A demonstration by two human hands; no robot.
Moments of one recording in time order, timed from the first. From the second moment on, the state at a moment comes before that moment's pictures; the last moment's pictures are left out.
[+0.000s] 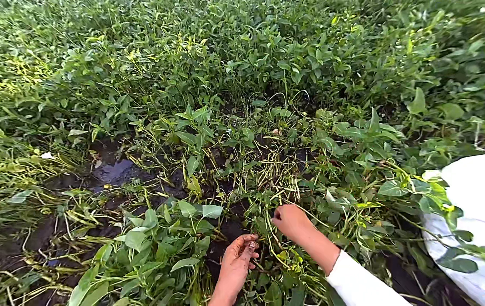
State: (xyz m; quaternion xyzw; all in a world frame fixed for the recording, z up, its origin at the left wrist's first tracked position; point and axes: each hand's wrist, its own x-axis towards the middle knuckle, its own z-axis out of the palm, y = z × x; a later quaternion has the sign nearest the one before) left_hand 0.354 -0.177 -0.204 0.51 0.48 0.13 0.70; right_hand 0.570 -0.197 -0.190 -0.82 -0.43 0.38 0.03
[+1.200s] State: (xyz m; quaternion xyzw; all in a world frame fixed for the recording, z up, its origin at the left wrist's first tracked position) left_hand 0.358 -0.205 -0.166 0.64 0.46 0.35 0.51; right_hand 0.545 -0.257 -0.171 -0.55 -0.41 0.61 0.39
